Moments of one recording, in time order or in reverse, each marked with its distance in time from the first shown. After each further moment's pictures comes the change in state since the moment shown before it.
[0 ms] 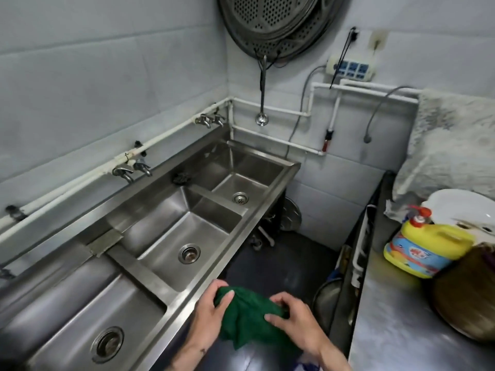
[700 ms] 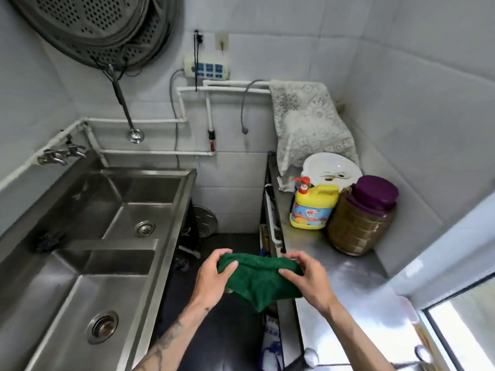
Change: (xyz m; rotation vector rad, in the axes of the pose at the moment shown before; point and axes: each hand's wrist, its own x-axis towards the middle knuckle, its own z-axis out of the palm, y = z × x) left_hand 0.126 0.090 0.121 0.019 -0.502 0.219; right_hand -0.045 0.012 -0.120 0.152 0.738 0.110
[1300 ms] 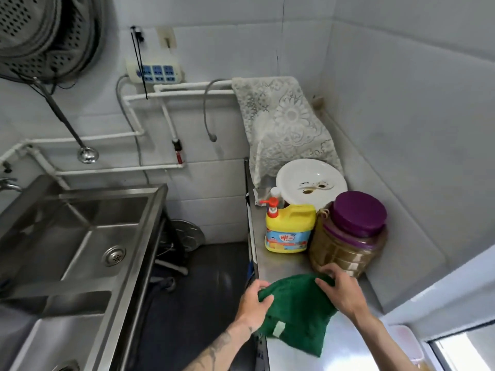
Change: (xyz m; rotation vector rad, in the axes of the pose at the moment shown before) left_hand 0.101 -0.001 0.220 0.209 -0.323 -0.181; right_hand 0.120 0.136 -0.144 -0.379 0.075 0.272
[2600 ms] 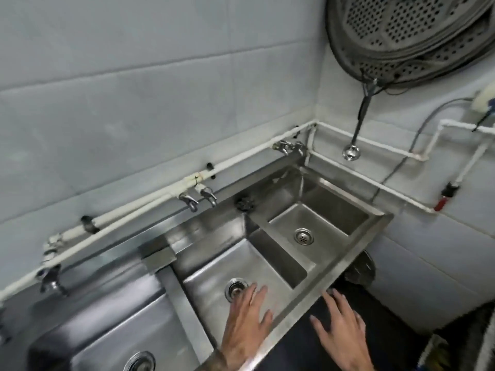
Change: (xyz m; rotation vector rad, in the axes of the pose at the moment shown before) left_hand -0.204 -0.258 -0.291 0.338 0.812 -0.286; right_hand -0.103 -0.331 0.320 -0.312 -0.398 -0.826
